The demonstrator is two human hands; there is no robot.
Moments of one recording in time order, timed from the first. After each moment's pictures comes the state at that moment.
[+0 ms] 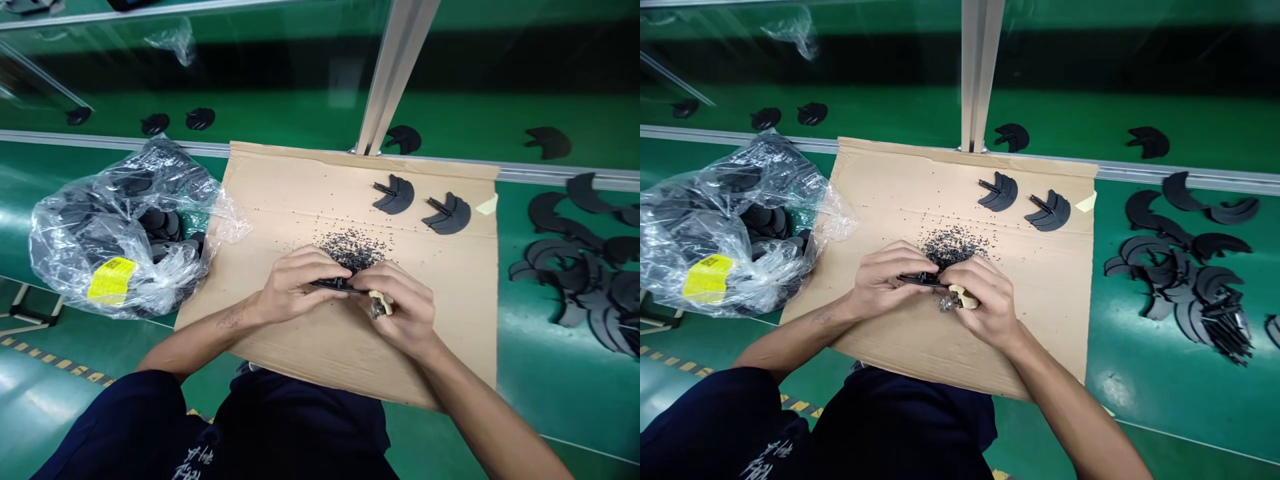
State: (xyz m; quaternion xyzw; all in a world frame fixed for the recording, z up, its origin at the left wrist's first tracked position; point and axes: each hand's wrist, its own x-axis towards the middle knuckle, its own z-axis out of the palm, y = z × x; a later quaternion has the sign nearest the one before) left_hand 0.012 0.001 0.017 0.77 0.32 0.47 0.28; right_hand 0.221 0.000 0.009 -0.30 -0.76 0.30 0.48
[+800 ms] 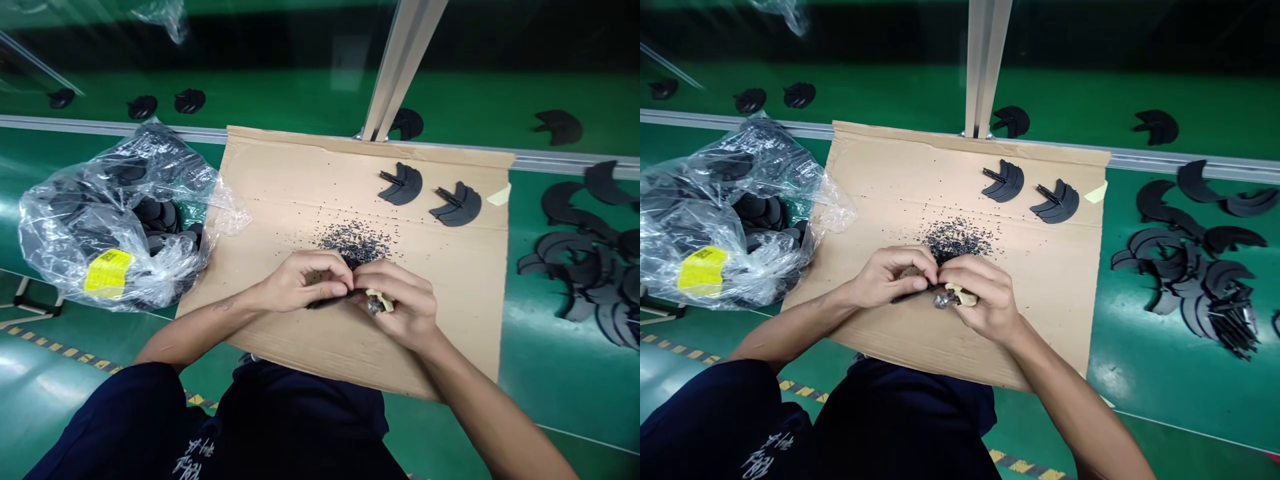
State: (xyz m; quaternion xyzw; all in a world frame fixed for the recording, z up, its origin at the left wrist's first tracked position) left_hand 0.007 0.006 0.022 0.68 0.32 0.37 0.55; right_hand 0.219 0.000 0.012 -0.29 -0.77 0.34 0.46
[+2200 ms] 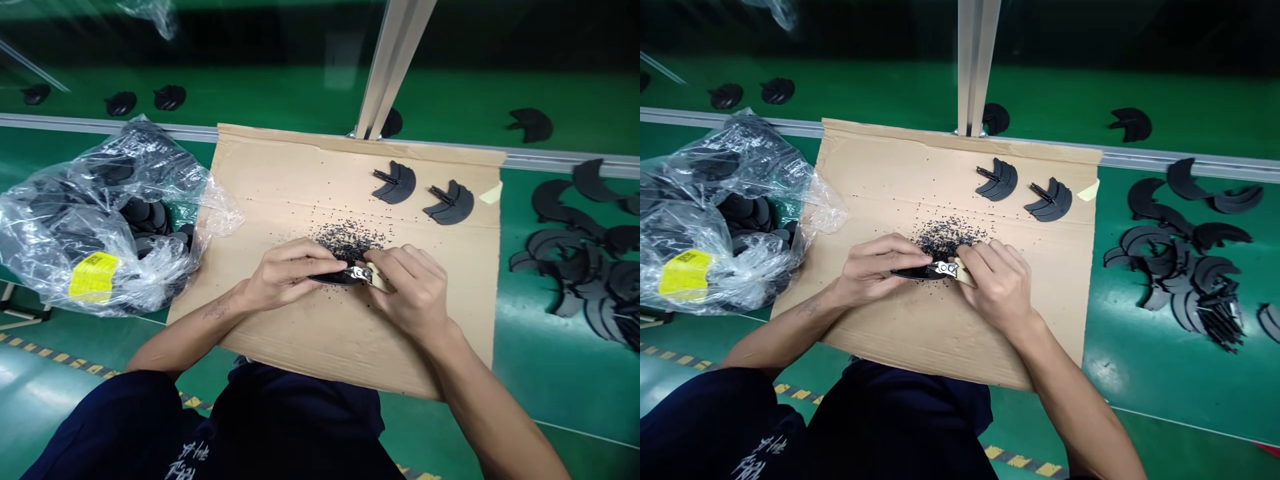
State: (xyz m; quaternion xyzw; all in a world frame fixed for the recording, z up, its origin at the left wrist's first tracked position) left_hand -0.003 0.010 0.008 0.81 0.27 0.44 0.26; right_hand 0.234 0.012 0.009 -0.40 -0.86 -0.01 0.32
